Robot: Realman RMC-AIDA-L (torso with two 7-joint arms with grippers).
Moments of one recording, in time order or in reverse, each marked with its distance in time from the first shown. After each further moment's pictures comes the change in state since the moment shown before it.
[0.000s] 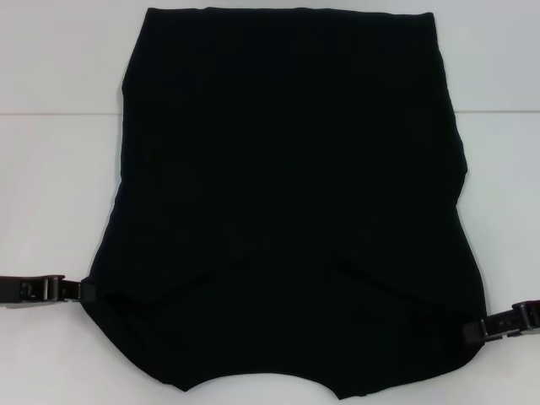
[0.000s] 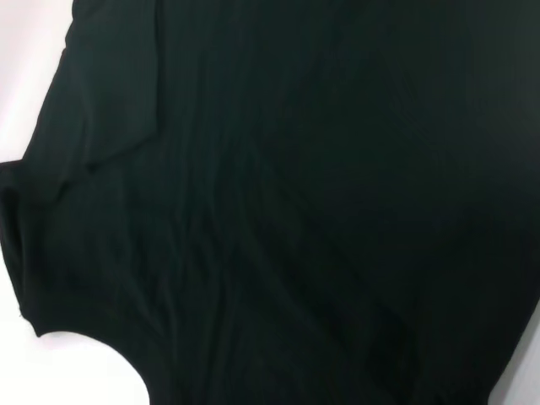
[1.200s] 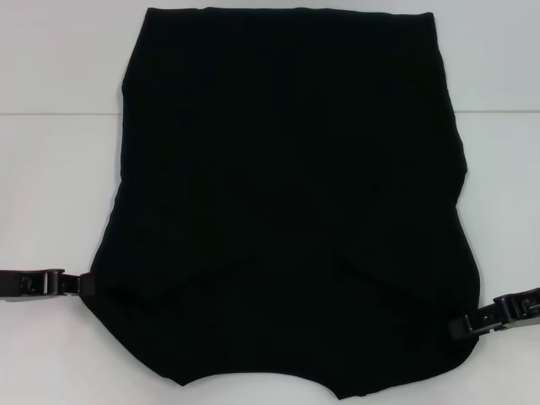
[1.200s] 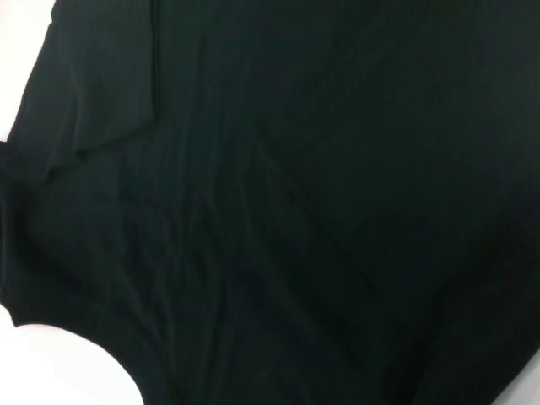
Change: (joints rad) left arm -0.009 0.003 0.000 0.000 -0.002 -0.012 0.003; right arm 0.050 0.010 -0.066 0.004 -0.010 0.029 0.053
